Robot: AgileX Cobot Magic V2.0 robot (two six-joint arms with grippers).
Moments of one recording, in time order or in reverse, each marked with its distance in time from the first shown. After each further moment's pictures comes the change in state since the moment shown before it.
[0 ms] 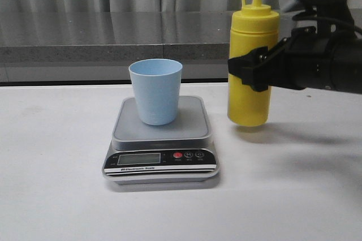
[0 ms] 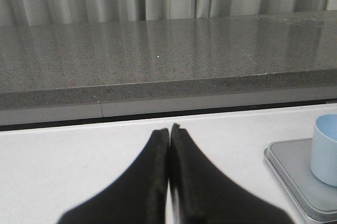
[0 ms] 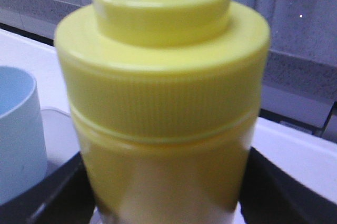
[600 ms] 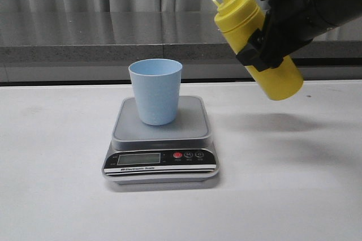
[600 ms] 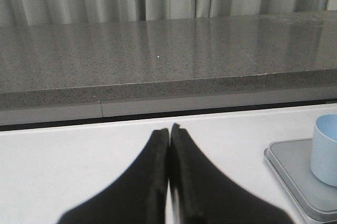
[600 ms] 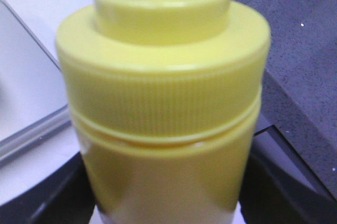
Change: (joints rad) left arm 0.000 0.000 0.000 0.000 0.000 0.000; right arm 0.035 -0.120 -0.348 -0.420 0.805 -0.051
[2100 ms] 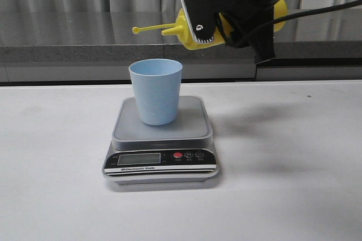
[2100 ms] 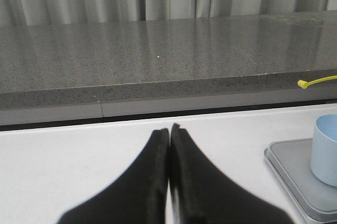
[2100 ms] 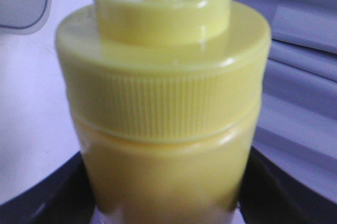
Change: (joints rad) left arm 0.000 0.000 0.000 0.000 0.000 0.000; right arm 0.293 0.038 -0.165 -0.872 0.522 -0.002
